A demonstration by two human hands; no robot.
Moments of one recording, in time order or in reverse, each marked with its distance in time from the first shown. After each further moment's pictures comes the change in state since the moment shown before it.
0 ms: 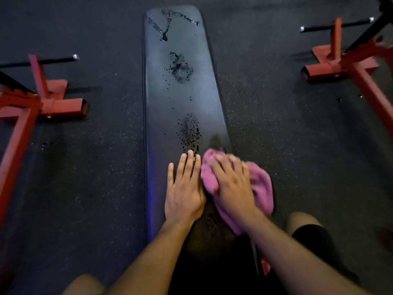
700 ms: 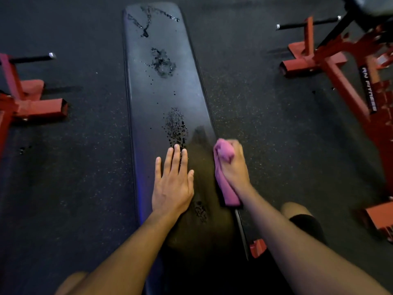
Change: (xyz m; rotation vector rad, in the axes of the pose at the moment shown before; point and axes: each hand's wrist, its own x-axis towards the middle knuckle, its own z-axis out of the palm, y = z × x) left_hand -0.009 -0.002 -0.014 0.051 -0.079 0.051; right_hand 0.012 0.044 0.012 0.672 0.163 0.416
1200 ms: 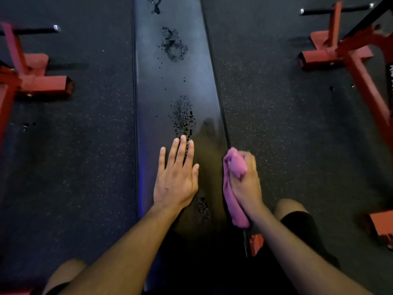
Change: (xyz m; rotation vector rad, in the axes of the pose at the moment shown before) left_hand 0.003 -0.001 0.006 0.035 0.023 0.009; right_hand -0.037 0.018 -0.013 -0.142 0.021 -0.121
